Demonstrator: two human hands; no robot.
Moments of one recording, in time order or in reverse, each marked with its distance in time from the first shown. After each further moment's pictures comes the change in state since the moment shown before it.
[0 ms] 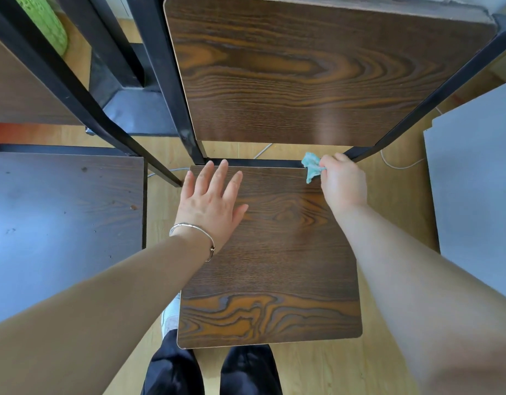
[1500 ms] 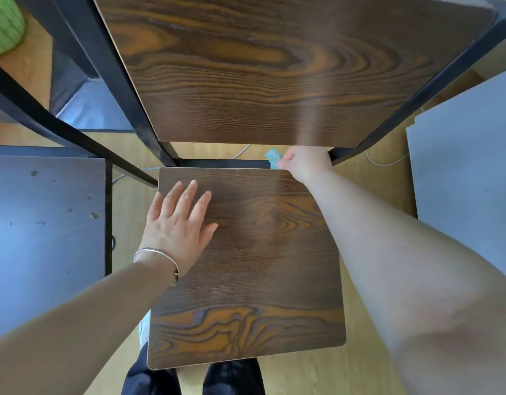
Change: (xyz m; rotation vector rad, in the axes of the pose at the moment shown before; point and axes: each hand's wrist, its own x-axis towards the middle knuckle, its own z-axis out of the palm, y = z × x) left_hand -0.003 -0.005 0.041 -0.035 -0.056 -0.022; right_hand 0.068 -0.019 0.012 -0.004 -0.437 0.107
